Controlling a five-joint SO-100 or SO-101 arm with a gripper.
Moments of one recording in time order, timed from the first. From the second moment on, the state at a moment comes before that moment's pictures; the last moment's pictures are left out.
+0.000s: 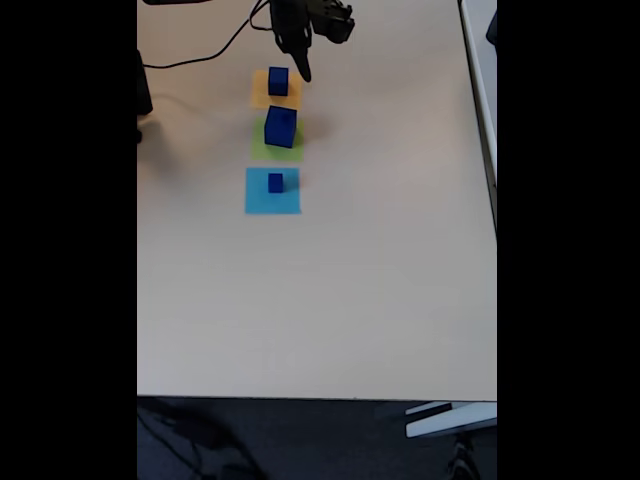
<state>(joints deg) -13.4 80.0 84.5 63.3 99.3</state>
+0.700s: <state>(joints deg) -4.5 94.3 101.9 59.8 93.2</state>
